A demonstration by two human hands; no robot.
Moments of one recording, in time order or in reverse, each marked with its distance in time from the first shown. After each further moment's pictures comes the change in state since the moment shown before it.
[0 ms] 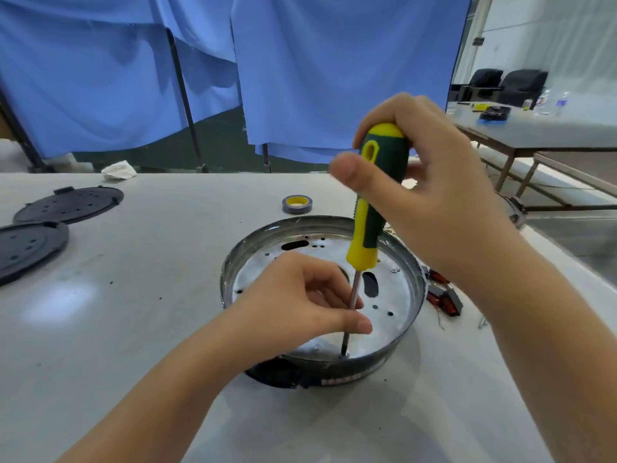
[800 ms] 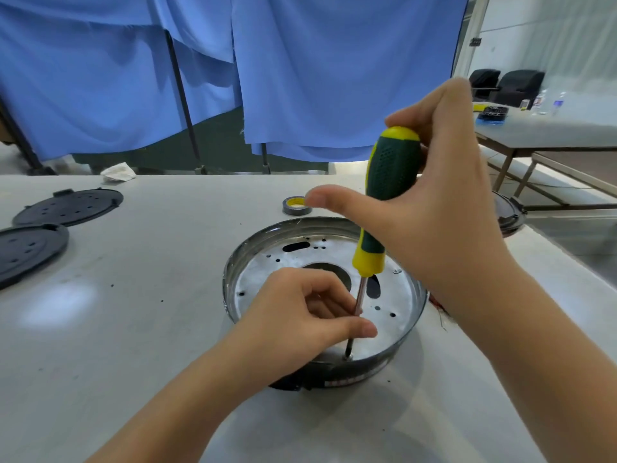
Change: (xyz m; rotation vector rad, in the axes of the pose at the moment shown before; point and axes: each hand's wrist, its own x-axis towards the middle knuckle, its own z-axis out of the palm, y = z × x) left_hand -0.010 -0.006 0.010 -0.030 0.109 0.024; right_hand -0.009 -0.005 0.010 -0.080 0.223 0.000
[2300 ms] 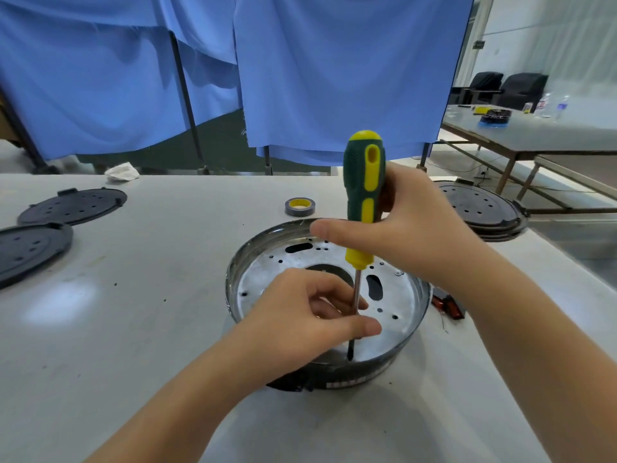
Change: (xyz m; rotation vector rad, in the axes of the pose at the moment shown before) left_hand 0.000 0.005 -0.001 -0.008 -0.038 -0.135; right_hand 0.005 0.026 0.013 0.218 -0.418 0.171
